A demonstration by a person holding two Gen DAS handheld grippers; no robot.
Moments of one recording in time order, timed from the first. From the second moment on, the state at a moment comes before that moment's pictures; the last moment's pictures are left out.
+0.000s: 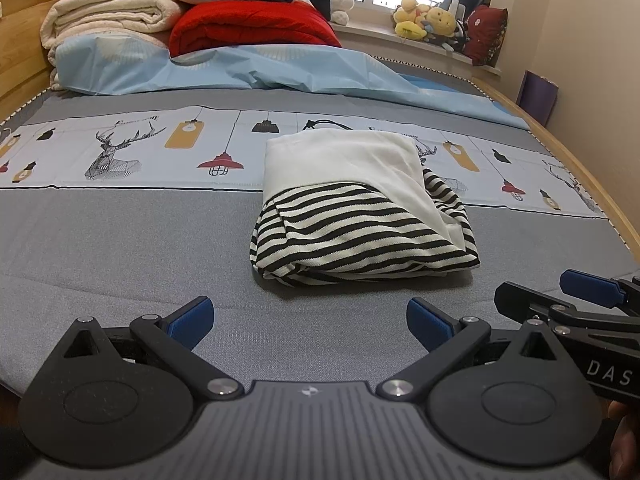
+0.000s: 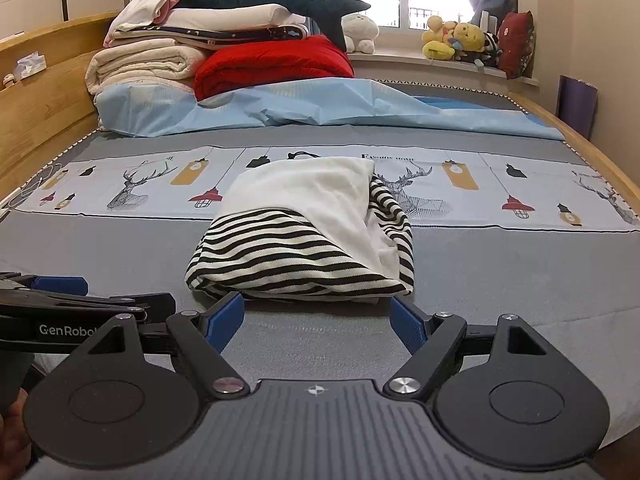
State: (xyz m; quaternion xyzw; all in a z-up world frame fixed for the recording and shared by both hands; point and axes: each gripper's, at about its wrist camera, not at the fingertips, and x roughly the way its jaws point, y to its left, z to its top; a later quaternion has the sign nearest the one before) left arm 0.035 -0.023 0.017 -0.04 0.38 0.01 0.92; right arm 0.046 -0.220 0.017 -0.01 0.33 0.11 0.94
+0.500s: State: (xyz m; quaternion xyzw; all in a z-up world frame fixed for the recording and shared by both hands) left arm 0.035 -0.023 0.015 -0.04 0.39 0.01 0.92; right arm 0.045 -0.218 0.014 -0.01 0.33 0.11 0.94
